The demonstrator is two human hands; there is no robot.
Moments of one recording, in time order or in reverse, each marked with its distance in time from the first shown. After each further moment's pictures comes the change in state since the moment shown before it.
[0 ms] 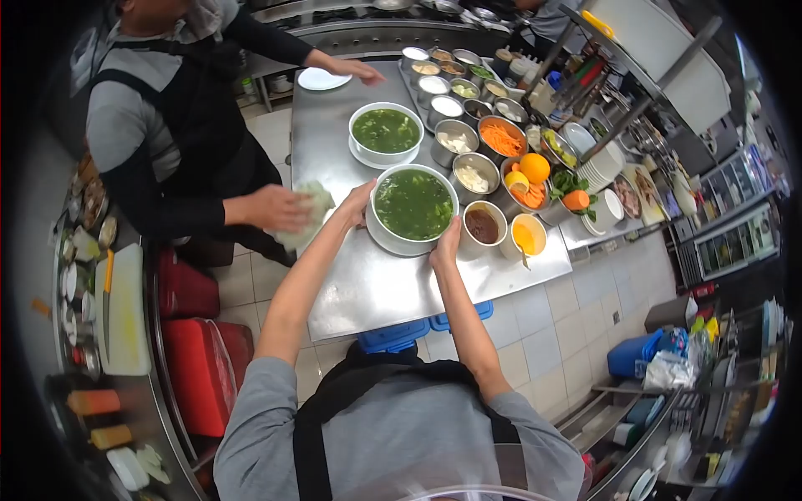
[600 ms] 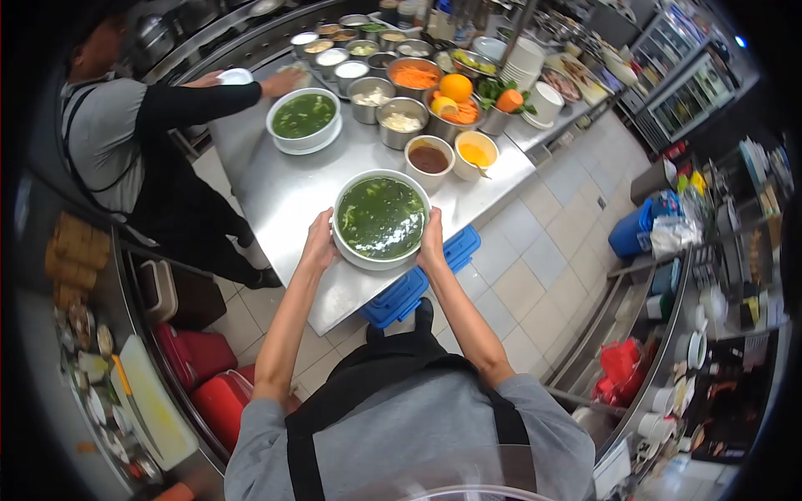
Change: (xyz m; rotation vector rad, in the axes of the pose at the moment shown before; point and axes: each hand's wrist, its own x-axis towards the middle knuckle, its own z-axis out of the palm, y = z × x) left_hand -0.084 -0.078 -0.001 0.012 -0.145 0.068; right_hand -0.107 -0.006 -0.067 0.101 0.096 0.021
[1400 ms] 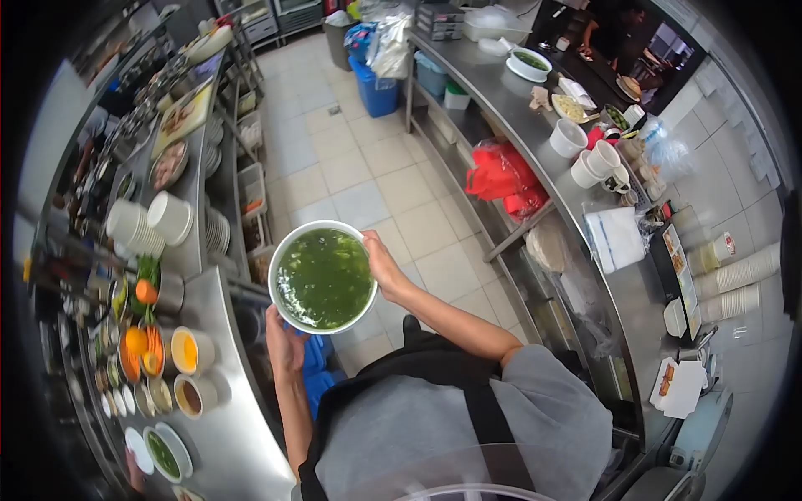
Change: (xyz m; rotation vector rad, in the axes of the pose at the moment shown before) left_hand -0.047 -0.157 0.423 0.316 -0.787 -0.255; right_hand -0.145 -0.254 -0.376 -0.002 0.696 -0.291
